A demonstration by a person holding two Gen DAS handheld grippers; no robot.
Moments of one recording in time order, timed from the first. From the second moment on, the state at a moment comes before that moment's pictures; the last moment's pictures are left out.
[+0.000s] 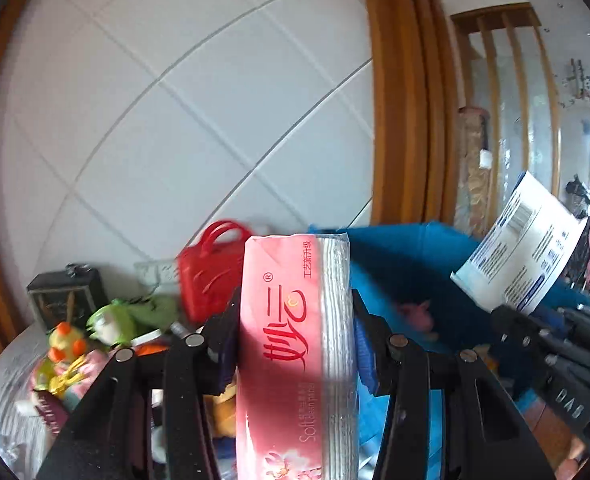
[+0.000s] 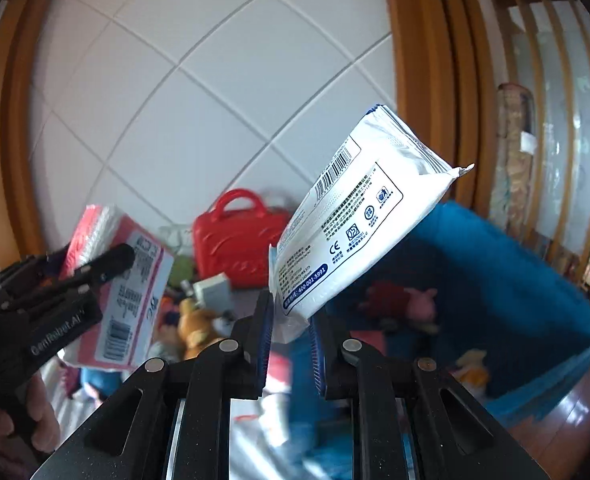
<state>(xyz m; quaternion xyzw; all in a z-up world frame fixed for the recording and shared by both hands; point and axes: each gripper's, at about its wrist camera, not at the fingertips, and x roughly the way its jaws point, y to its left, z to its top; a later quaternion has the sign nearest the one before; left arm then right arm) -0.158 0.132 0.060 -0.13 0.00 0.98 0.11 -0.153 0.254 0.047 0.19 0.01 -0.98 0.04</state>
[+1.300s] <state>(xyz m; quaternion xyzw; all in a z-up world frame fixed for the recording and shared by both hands) -0.177 0.342 0.062 -0.19 0.04 0.98 0.08 -0.197 0.513 0.022 0.24 0.07 -0.97 -0.02</state>
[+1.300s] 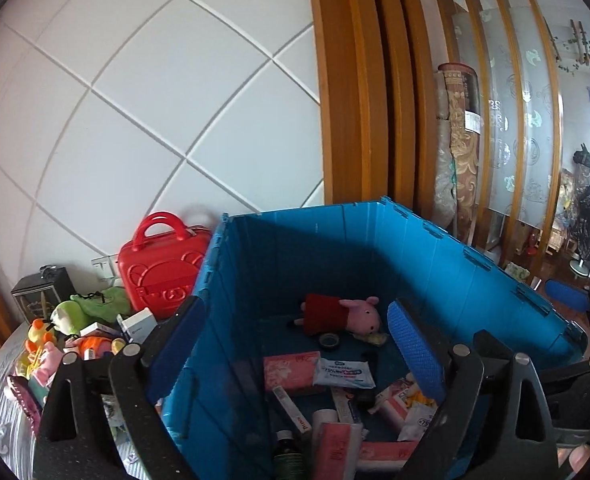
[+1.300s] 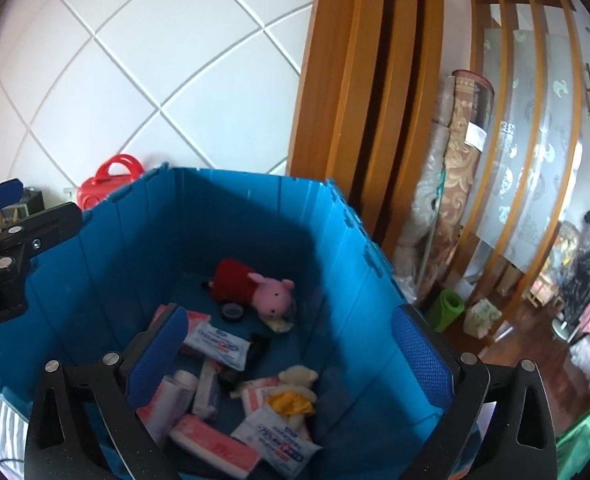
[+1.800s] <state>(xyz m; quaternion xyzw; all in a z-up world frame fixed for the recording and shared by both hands) -0.140 0.170 0.041 -0.20 -0.01 0.98 -0.06 -0.190 0.402 0.038 0.18 0.03 -0.97 0.14</state>
